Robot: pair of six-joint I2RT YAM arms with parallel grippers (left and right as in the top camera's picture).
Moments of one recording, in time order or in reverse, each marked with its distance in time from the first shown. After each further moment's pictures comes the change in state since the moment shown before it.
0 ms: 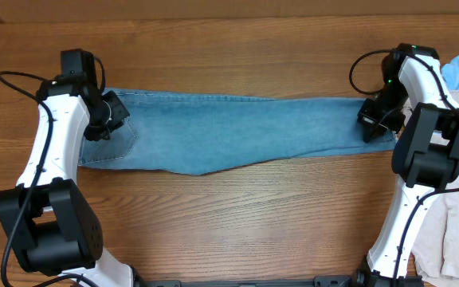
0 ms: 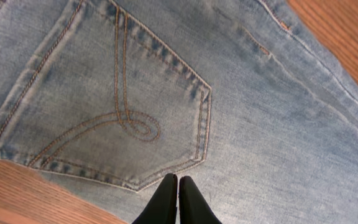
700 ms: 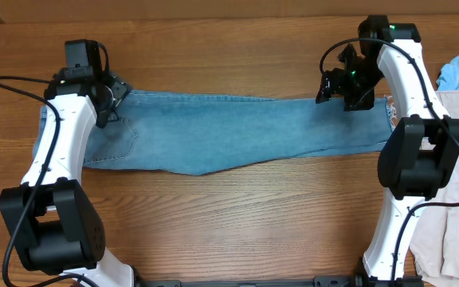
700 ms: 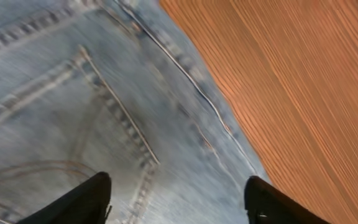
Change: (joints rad) left arm -0.034 0.000 -0.005 0.240 -0.127 -0.393; right arm 0.169 -0.149 0.080 0.109 -0.267 -0.297
